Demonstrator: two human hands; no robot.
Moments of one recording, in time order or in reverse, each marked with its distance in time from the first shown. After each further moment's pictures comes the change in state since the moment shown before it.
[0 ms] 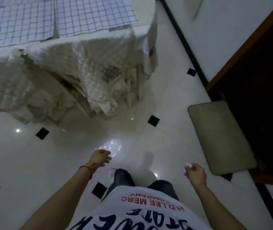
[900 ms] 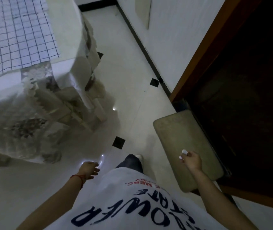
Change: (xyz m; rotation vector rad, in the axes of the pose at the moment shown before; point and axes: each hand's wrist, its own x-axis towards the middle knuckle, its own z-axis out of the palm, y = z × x) left_hand 0.095 0.241 0.191 0.080 -0.041 -0.120; right_hand 0.264 -0.123 -0.197 0.104 0.120 0.085
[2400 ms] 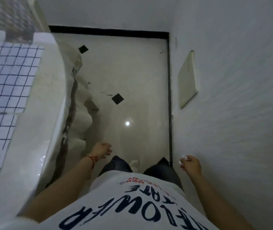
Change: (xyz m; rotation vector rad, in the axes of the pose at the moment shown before) left_hand 0.306 0.750 -0.089 -0.351 0.118 -0.017; right_hand 0.549 -0.683 0.164 -0.344 -0.328 -0.190
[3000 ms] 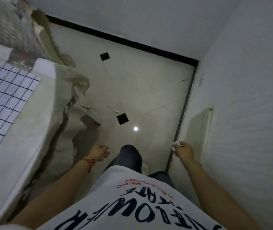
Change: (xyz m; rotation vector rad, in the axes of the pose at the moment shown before) left_hand 0.110 0.227 0.001 -0.192 0.150 -0.108; right_hand 0.239 -0.329 0.007 -0.126 -0.218 -0.158
